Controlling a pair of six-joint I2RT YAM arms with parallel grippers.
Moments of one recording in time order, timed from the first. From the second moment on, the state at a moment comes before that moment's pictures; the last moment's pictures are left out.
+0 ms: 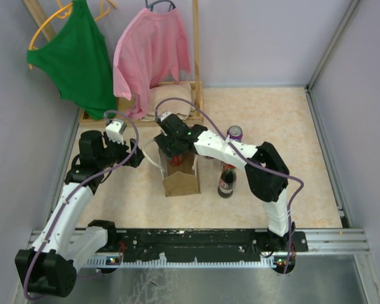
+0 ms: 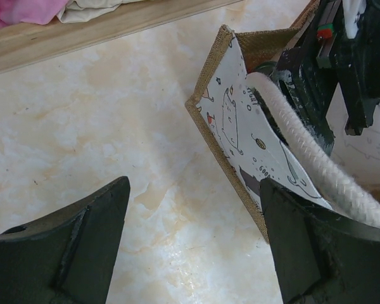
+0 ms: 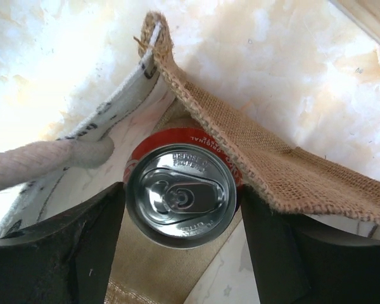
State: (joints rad) left arm -0.13 0.90 0.72 -0.29 0.37 -0.01; right arm 0.90 1.99 1.64 -0.54 0.17 0.18
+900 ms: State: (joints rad) left arm -0.13 0.92 0.72 -0.29 0.38 -0.01; right arm 0.90 1.79 1.74 -0.44 0.31 0.14
